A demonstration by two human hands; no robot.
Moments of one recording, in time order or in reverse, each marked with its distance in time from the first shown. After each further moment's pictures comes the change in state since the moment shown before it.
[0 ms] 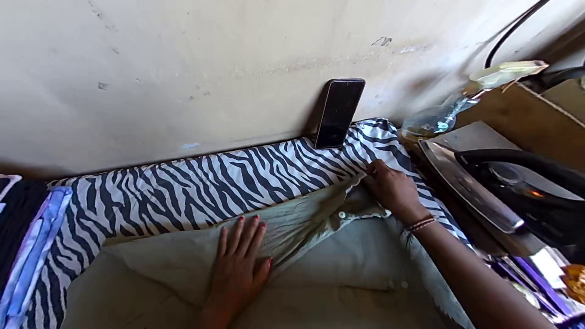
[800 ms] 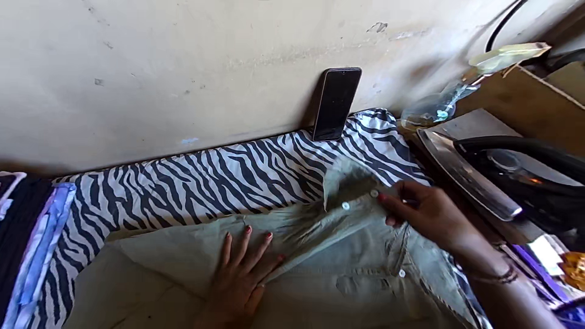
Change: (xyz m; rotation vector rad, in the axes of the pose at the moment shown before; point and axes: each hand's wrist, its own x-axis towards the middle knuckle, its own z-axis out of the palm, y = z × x) left_hand -0.030 0.001 -0.016 -0.203 -0.106 0.184; right_hand -0.088 0.007 -0.028 0.714 -0.078 -0.026
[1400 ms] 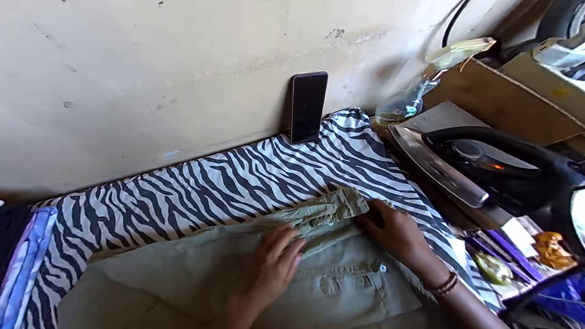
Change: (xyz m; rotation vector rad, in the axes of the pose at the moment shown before) left_hand 0.096 0.052 0.012 -0.140 0.153 0.106; right_hand -0.023 0.053 0.020 -0.449 0.110 -0.025
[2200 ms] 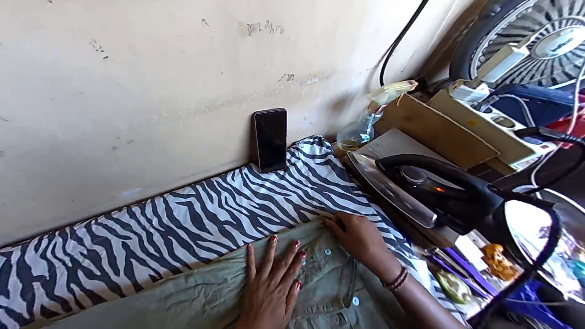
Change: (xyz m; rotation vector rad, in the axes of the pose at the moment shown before) left_hand 0.028 0.015 0.061 0.248 -0.073 0.009; right_hand 0.045 -0.016 -0.024 -0.073 -0.144 0.196
